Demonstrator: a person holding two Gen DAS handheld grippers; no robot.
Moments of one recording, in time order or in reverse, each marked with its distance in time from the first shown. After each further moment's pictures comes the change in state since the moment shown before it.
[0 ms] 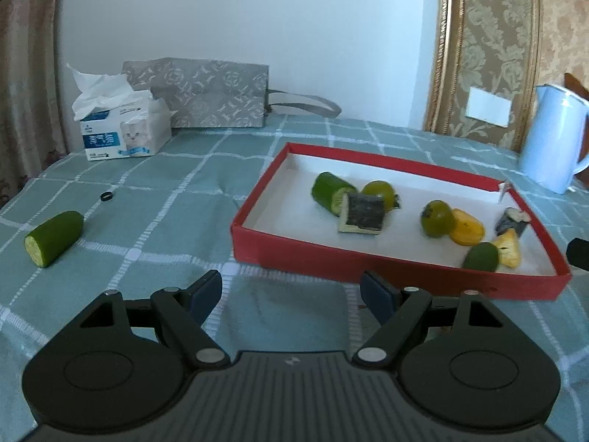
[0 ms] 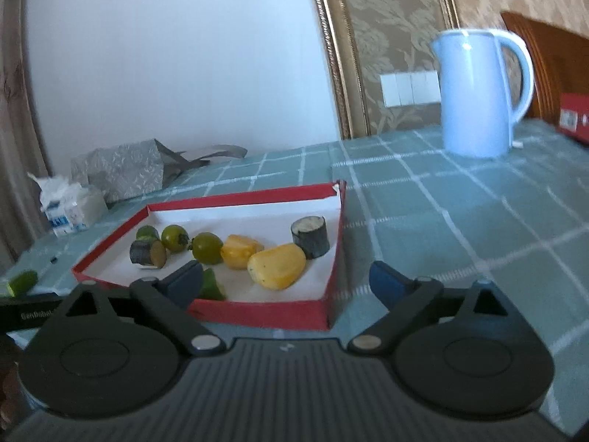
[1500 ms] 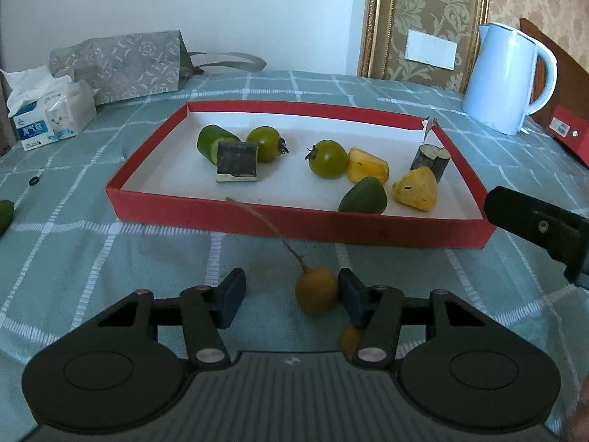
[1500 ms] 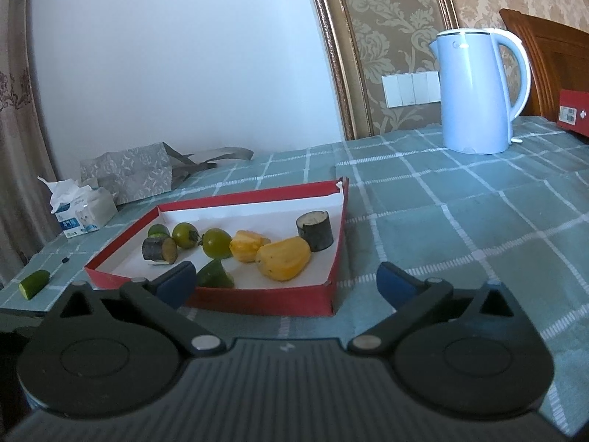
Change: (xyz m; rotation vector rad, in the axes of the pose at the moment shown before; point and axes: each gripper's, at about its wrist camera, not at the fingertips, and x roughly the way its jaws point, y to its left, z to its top) left arm 0.002 -0.080 -0.009 0.095 0.159 -0.095; right arm -0.014 0.002 -0.006 0.000 -0.012 0.014
